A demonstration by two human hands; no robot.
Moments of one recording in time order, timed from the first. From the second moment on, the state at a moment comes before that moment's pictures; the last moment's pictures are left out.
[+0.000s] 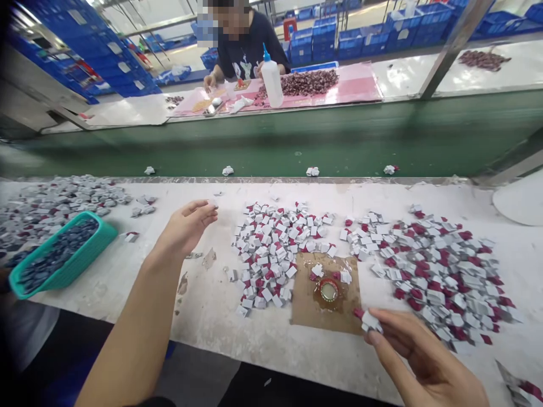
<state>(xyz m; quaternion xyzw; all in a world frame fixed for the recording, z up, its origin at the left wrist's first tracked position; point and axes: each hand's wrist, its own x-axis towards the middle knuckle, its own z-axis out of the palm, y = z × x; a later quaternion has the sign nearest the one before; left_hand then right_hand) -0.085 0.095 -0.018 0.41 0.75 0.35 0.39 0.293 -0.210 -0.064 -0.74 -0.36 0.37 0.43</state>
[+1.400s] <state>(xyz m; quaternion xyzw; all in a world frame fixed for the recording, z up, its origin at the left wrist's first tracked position) 0.084 -0.055 -0.006 0.42 0.43 0.27 0.75 0.265 -0.147 -0.027 -0.57 -0.24 0.53 0.57</state>
